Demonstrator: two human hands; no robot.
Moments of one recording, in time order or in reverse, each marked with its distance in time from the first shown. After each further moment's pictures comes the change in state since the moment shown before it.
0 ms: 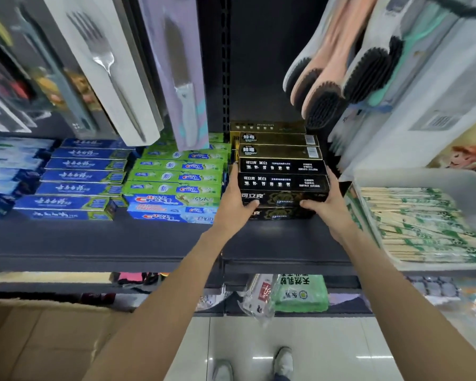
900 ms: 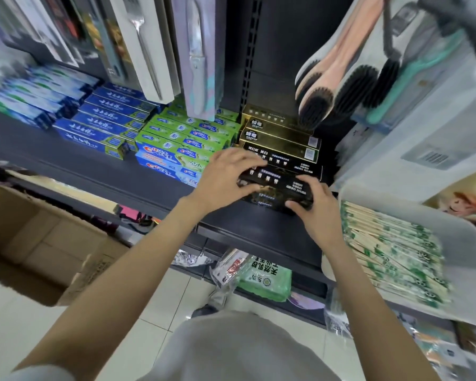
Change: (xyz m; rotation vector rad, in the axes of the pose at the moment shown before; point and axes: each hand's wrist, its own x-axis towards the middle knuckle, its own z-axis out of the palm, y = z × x) left_hand -0.038 0.070 -0.007 0.607 0.169 0.354; right_hand -0.022 -0.036 -0.044 -0.727 -0.173 -0.426
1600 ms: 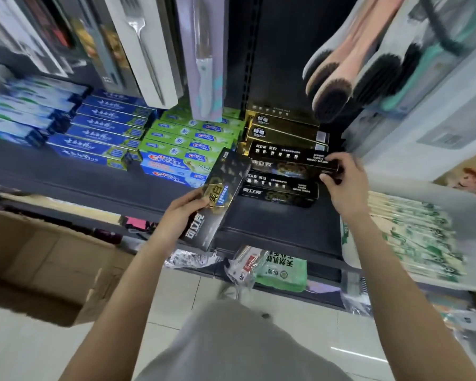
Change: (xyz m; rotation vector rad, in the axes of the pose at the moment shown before) left_hand -0.091 -0.047 -0.040 -1.147 -0.043 -0.956; right_hand 0.029 0.012 -0.002 0.069 0.205 0.085
